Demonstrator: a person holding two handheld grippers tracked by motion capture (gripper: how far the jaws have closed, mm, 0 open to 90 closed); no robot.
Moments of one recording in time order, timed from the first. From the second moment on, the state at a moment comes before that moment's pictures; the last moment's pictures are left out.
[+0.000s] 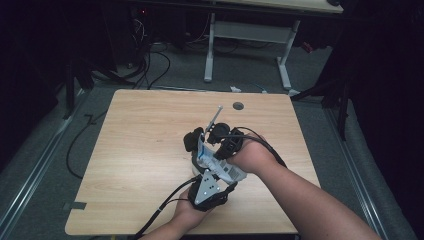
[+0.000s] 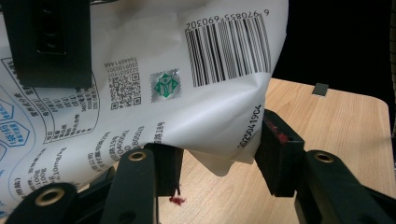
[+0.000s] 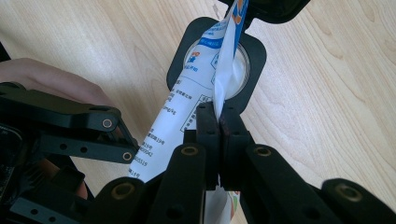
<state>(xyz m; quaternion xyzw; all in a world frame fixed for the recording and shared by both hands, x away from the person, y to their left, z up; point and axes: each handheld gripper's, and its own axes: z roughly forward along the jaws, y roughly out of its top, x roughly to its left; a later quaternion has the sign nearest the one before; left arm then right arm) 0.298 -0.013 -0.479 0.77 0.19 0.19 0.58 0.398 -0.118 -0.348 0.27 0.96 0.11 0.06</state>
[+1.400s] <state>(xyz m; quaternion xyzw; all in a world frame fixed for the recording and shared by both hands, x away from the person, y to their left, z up) 0.299 -0.013 -0.476 0.77 0.19 0.19 0.58 0.402 -0.120 -0.347 0.27 0.95 0.12 0.05</state>
